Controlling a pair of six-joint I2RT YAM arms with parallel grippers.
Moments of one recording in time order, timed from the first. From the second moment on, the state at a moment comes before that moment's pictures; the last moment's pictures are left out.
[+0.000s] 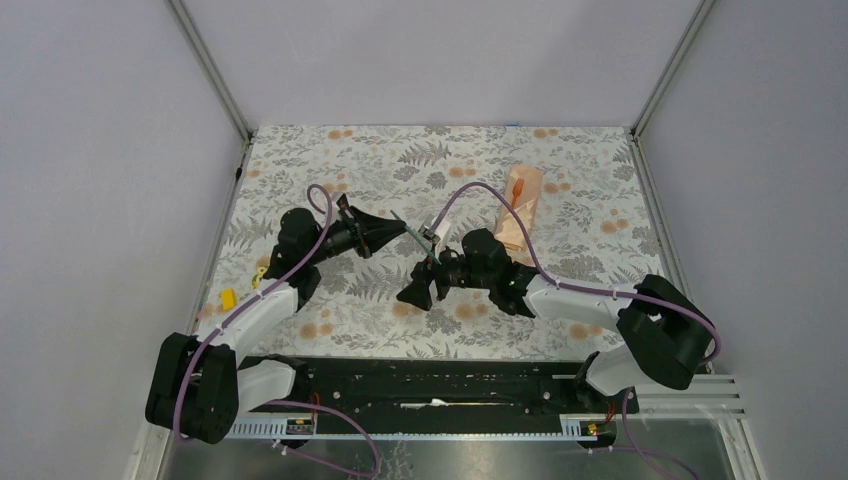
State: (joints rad) left arm -0.28 1.14 0.55 0.48 0.78 -1.80; right arm 0.86 1.46 0.73 0.32 -0.43 0.29
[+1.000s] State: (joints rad) left arm -0.28 0.98 0.41 0.64 0.58 -2.08; right arm 0.90 1.33 0.61 1.02 -0.14 0.39
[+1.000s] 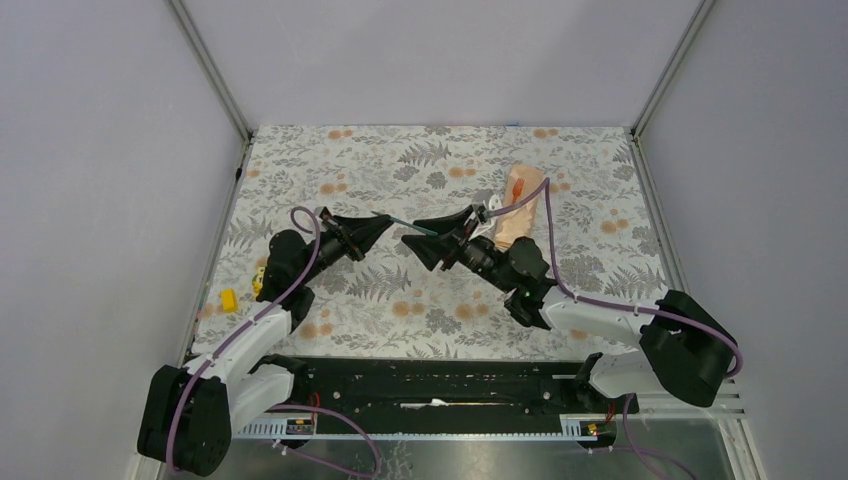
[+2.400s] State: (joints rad) left arm -0.28 0.91 0.72 -0.20 0.67 -0.91; right arm 0.50 1.68 1.18 0.04 -0.94 0.46
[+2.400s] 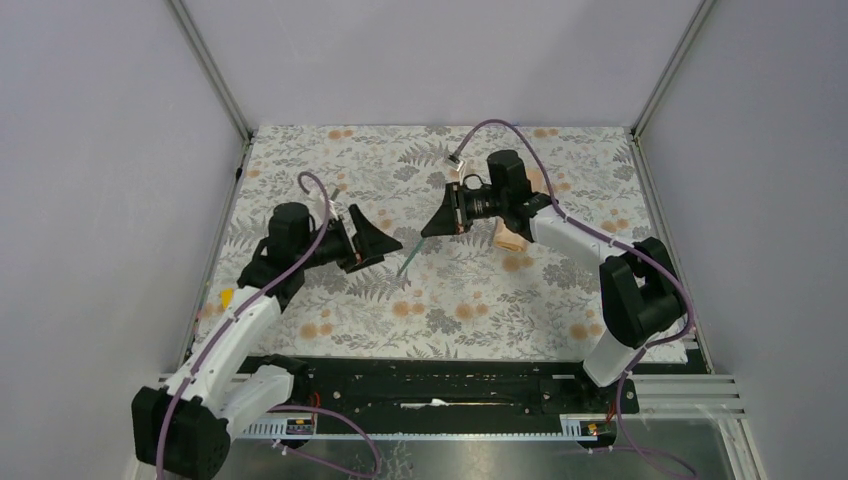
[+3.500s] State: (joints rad) left arm -0.46 0.83 0.64 -0.22 0.41 -0.64; right arm 0.59 1.67 0.98 0.32 -0.79 1.03
